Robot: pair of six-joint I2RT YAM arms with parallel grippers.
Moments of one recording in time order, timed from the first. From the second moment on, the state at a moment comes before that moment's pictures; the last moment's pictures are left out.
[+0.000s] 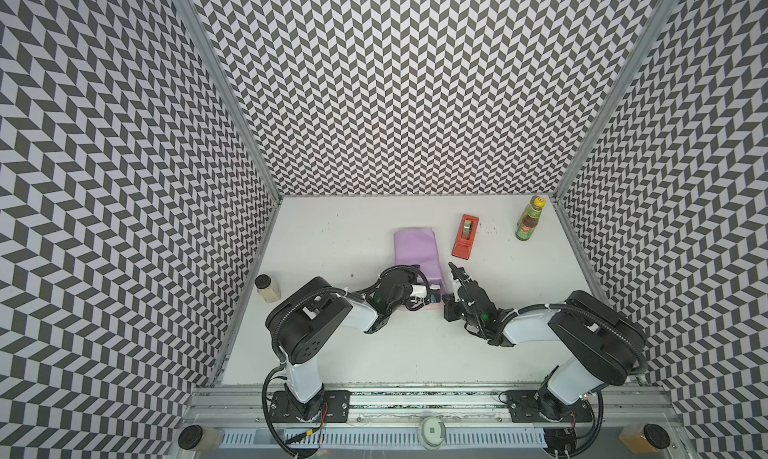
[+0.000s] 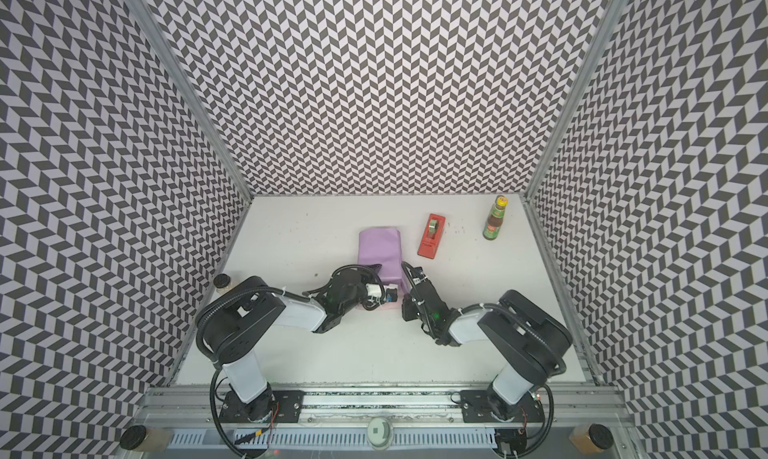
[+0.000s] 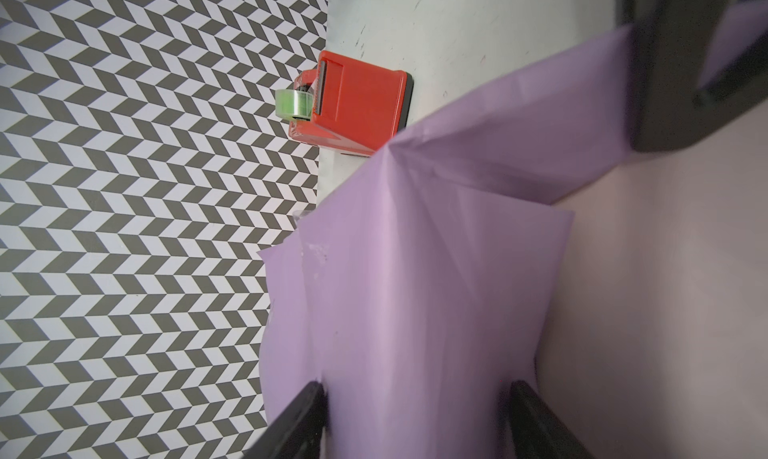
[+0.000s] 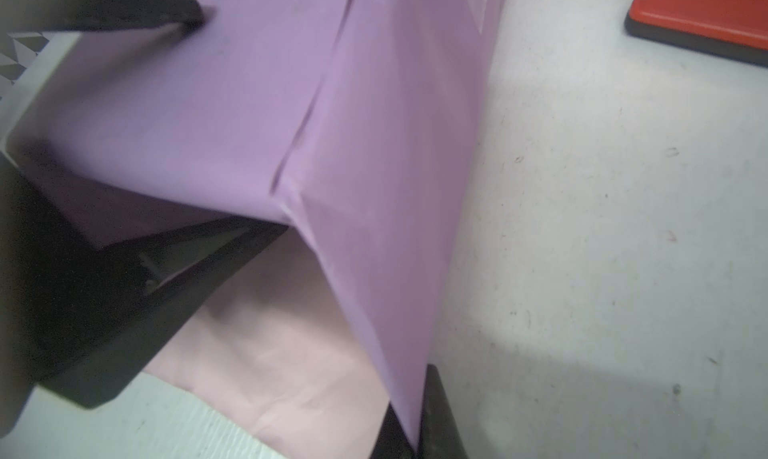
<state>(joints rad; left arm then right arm) -0.75 1.80 0.64 0.70 -0.12 1.17 0.74 1.60 0.45 0.48 0.12 0.49</state>
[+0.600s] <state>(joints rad) -0.75 1.72 0.65 0.55 -0.06 1.05 0.59 1.30 0.51 0.32 0.10 0.27</state>
